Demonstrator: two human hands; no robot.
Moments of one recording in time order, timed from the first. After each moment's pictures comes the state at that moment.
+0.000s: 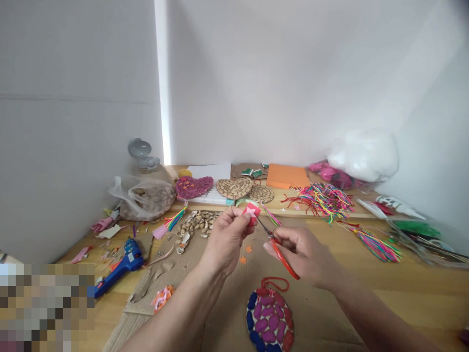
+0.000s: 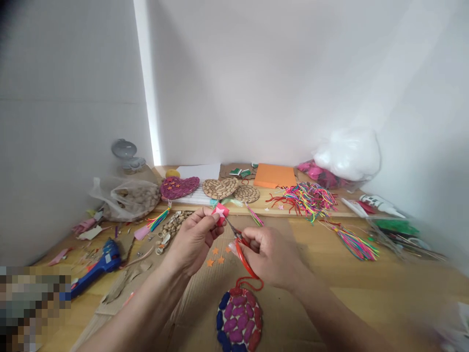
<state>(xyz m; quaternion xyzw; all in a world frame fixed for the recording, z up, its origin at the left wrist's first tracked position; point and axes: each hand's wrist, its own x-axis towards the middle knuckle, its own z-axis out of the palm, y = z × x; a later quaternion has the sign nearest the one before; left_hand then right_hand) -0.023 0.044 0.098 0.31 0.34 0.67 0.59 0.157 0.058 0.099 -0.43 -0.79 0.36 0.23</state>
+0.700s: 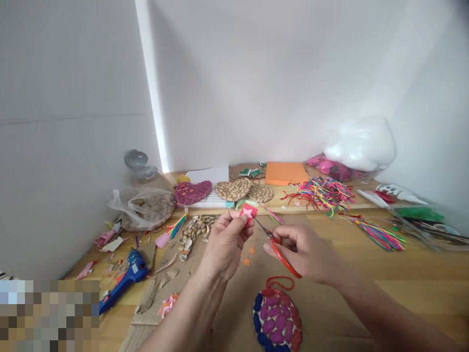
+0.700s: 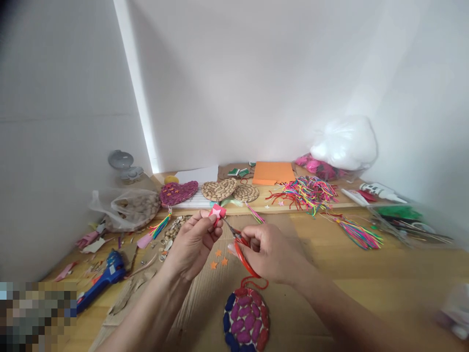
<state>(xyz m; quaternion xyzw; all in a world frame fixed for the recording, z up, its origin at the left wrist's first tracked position) -0.026 0.044 0.097 0.28 0.32 0.66 0.62 0.158 0.060 0.093 -0.43 -0.78 0.40 0.24</state>
